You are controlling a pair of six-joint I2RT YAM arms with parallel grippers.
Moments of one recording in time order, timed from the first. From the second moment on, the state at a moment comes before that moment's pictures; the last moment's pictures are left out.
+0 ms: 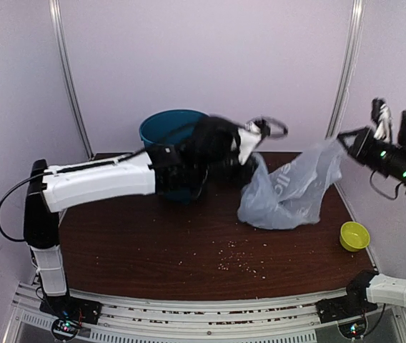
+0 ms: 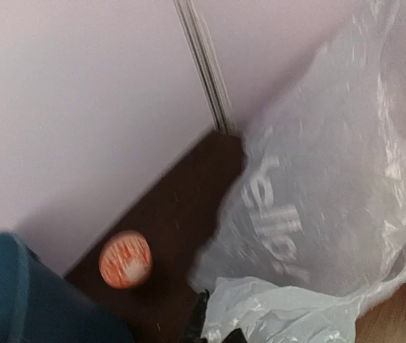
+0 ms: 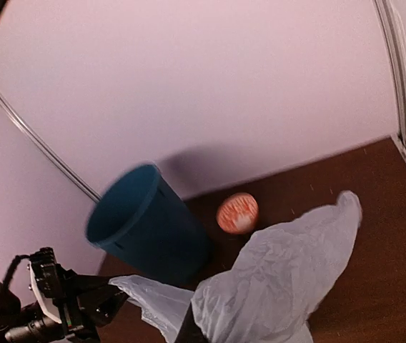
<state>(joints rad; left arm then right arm) -1.14 1.93 1.77 -0.24 -0.32 0.15 0.49 0.78 1.17 -0.70 0.16 0.60</state>
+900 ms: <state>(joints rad) -0.95 2.02 2.08 -0.41 -0.06 -0.19 0.41 1.18 1.51 -0.68 0.30 0.67</state>
